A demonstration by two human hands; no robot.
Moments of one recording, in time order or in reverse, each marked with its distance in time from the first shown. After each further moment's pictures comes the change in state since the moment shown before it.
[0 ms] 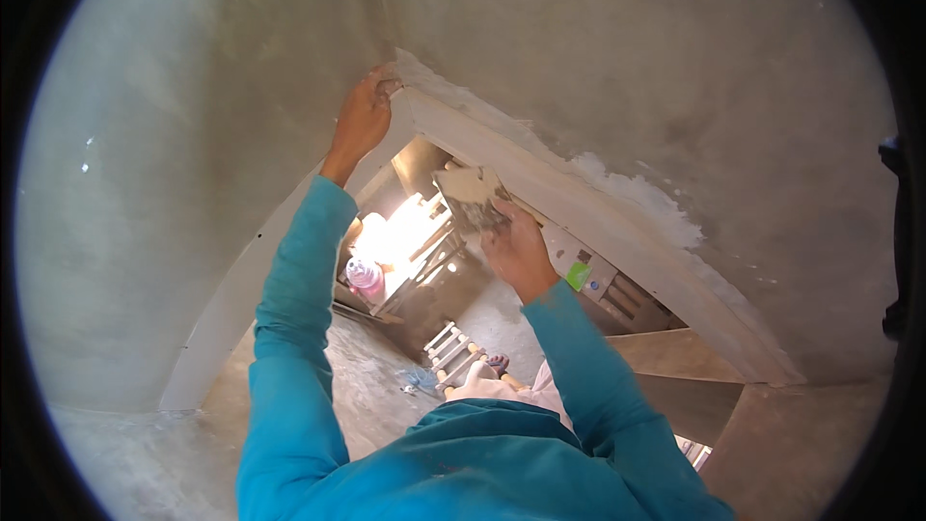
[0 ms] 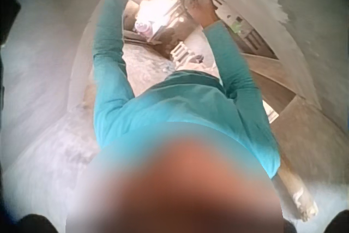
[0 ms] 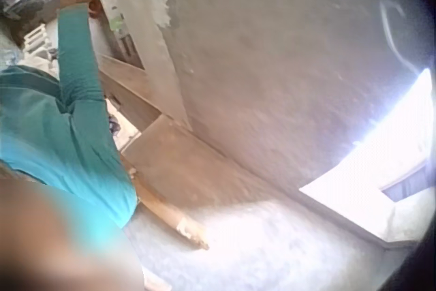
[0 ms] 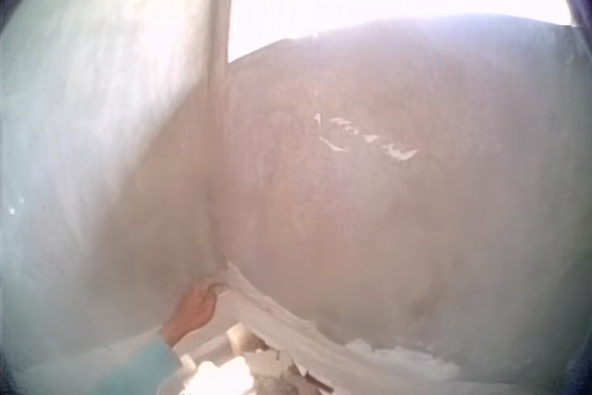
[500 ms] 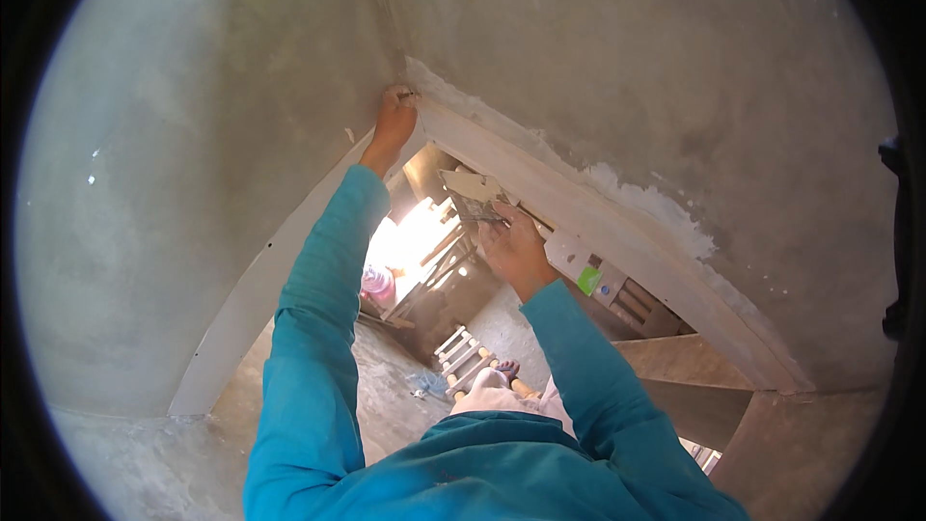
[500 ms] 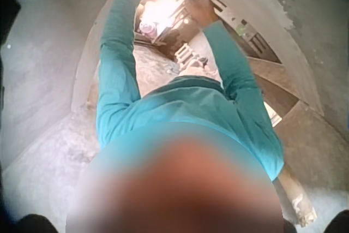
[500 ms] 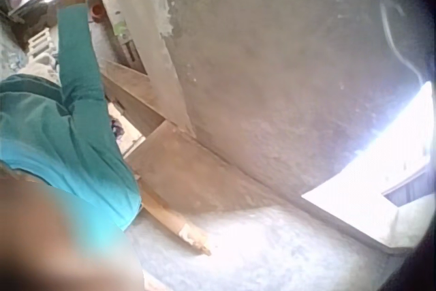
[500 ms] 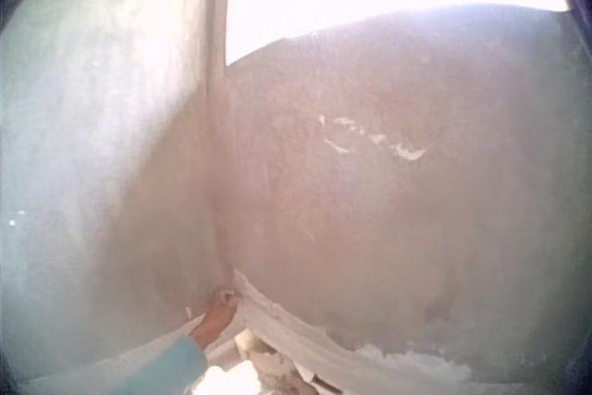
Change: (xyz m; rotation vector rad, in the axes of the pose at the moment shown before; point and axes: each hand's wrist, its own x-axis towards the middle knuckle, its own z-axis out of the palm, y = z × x) left_hand 0.028 -0.053 0.057 -0.375 0.066 -0.442; right_hand 0.035 0.023 -0.006 0.129 0.094 -0.043
